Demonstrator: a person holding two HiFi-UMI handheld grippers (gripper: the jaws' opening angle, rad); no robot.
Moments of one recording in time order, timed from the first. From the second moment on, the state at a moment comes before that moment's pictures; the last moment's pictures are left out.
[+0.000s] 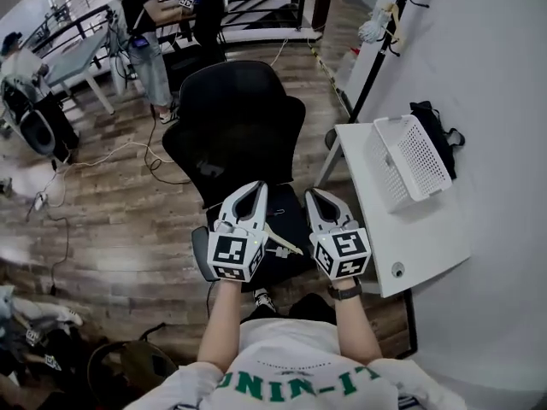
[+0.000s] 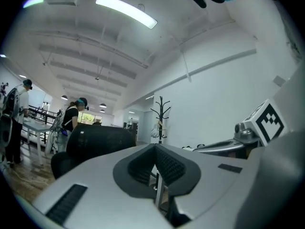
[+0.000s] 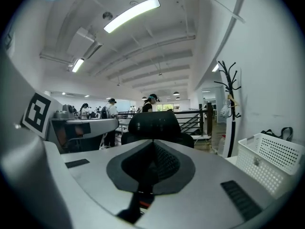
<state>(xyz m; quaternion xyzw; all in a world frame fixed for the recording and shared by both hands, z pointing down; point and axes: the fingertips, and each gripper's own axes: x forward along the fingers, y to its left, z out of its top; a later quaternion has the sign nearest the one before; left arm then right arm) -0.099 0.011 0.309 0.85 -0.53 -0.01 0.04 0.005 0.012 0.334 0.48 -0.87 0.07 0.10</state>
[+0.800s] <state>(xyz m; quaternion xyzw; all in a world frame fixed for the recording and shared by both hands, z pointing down) -0.173 -0.061 0.496 0.71 -0.69 0.02 0.17 -0.059 -0.098 0.568 0.23 -0.92 0.18 0.26</state>
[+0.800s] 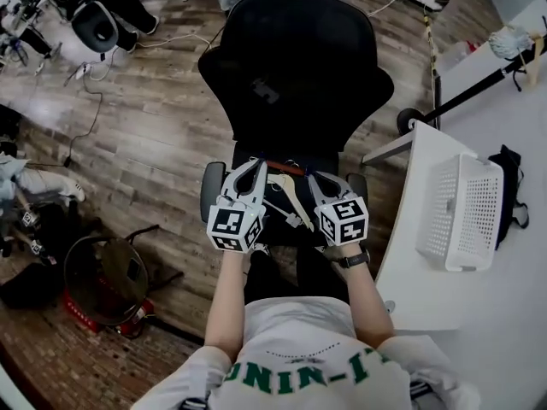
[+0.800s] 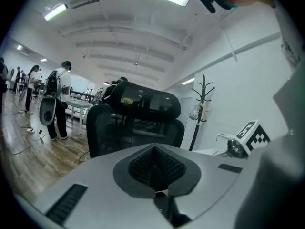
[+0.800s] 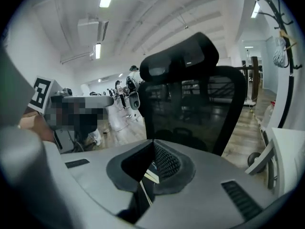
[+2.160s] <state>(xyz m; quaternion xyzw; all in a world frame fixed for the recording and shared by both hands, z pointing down) -0.220 -0.109 0.826 0.70 -0.65 0.05 0.28 -0.095 -0.141 1.088 -0.03 -0.80 0.02 0.60</state>
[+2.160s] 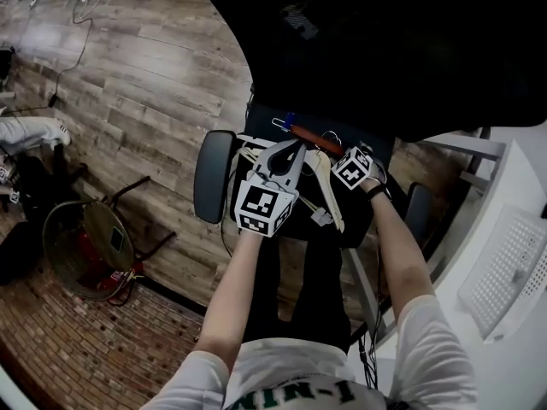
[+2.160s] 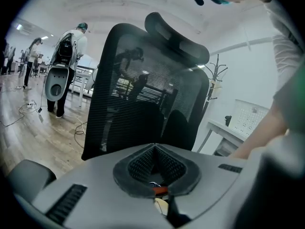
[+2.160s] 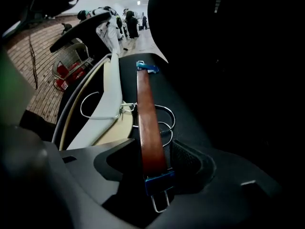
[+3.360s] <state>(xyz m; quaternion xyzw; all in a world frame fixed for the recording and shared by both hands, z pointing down) -0.203 -0.055 0.666 0.71 -0.65 0.07 0.27 -0.049 -0.085 0.812 0.14 -0.85 0.15 0.48</state>
